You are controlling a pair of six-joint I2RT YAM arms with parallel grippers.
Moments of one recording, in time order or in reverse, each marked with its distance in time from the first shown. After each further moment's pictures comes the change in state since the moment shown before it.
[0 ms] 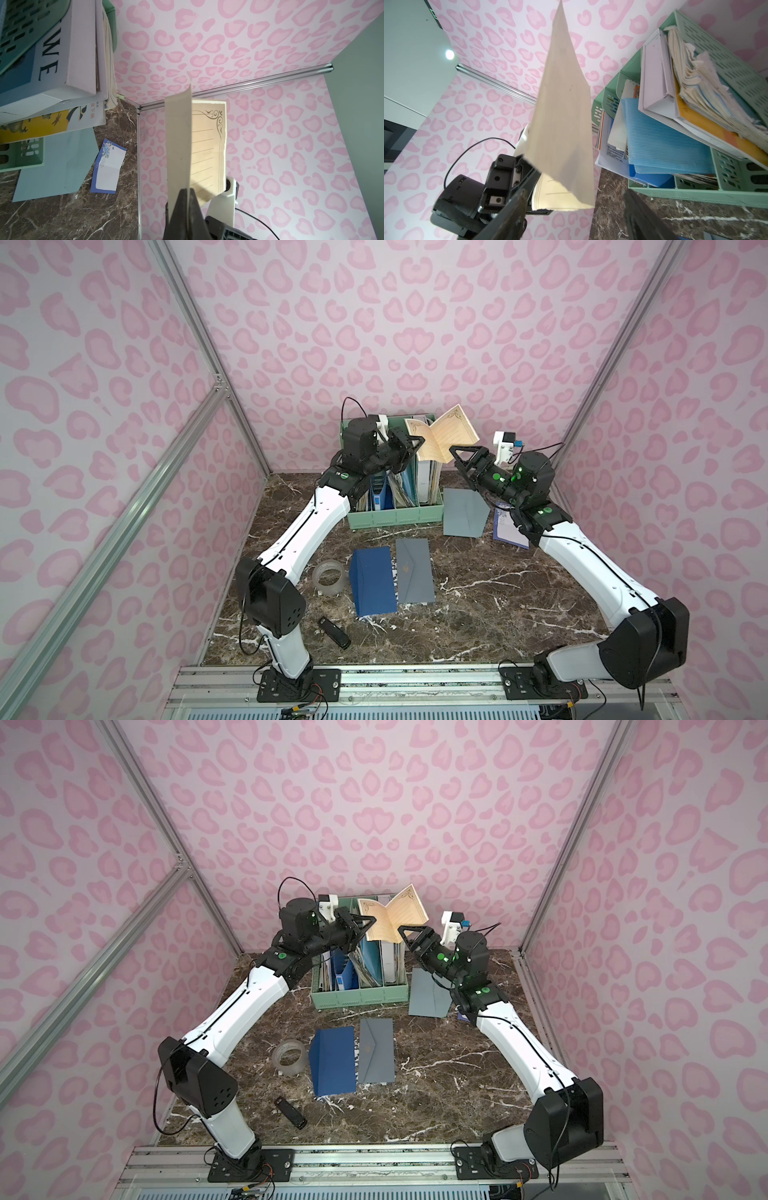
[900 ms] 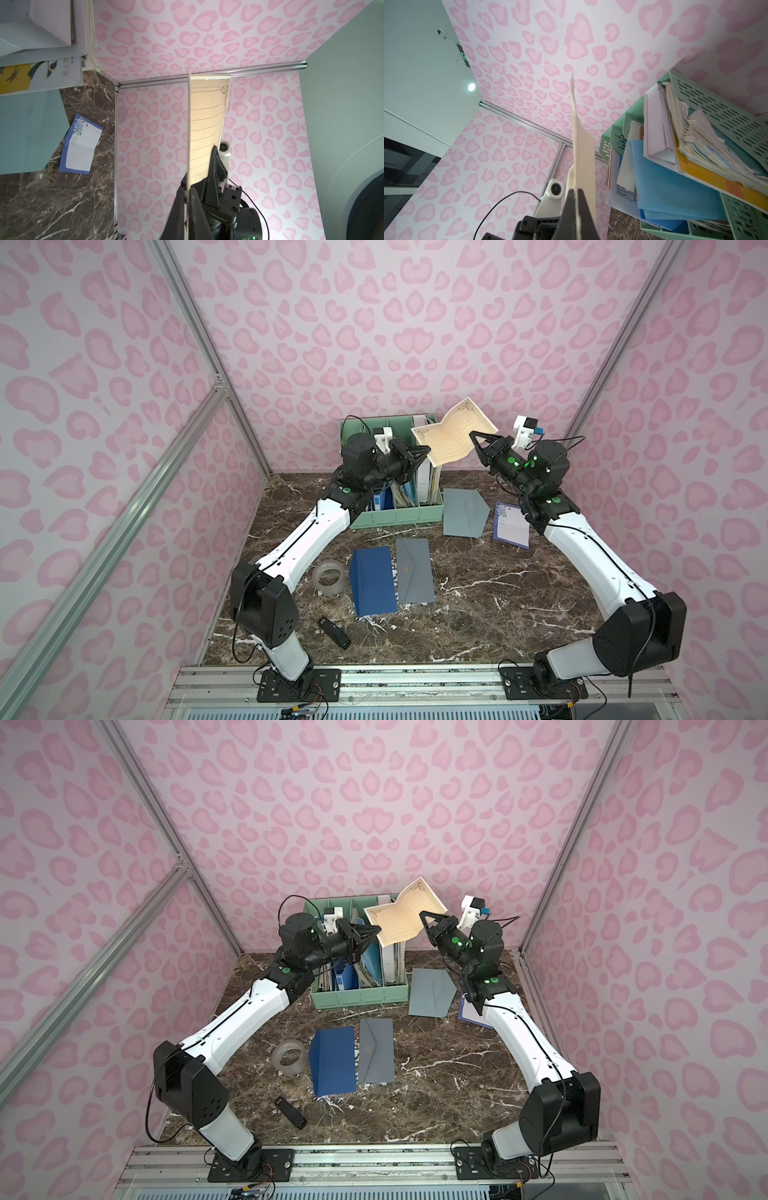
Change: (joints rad) left arm -0.018 -0.072 -0.206 0.193 0.093 -0.135; right arm -0.111 0.043 0.082 0.066 0.006 0.059
